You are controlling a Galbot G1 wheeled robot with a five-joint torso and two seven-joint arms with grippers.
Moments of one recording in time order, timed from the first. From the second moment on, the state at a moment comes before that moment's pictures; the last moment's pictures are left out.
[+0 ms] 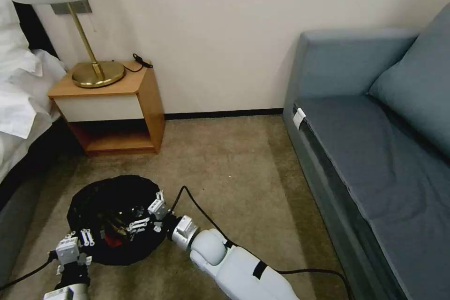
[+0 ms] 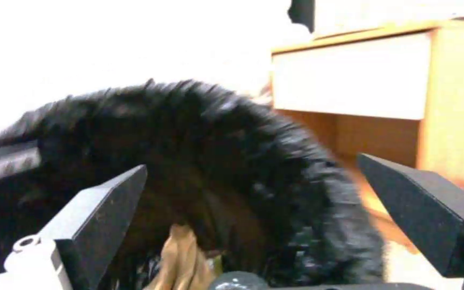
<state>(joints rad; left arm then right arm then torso) 1.79 -1.44 -0.85 -1.90 -0.21 -0.36 -0.12 -0.90 1.56 -0.35 1.30 0.21 0.27 -0.18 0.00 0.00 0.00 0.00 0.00</state>
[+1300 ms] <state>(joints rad) 1.70 -1.46 -0.86 -1.90 -1.01 -0.14 -0.34 -0.99 1.44 -0.13 1.47 0.29 0.23 -0.20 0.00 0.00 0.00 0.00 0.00</state>
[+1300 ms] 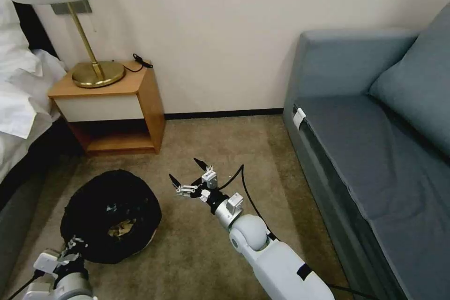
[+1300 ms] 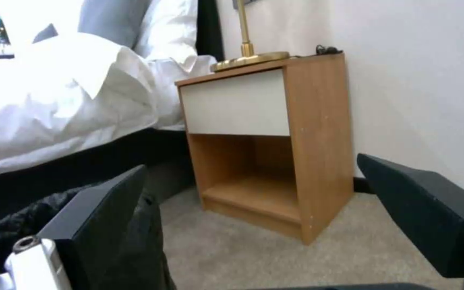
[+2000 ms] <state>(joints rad) 1.75 -1.45 -0.87 -1.91 -0.56 -0.32 -0.30 -1.04 1.44 -0.11 1.51 0.24 0.25 -0.15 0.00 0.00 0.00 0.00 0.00</state>
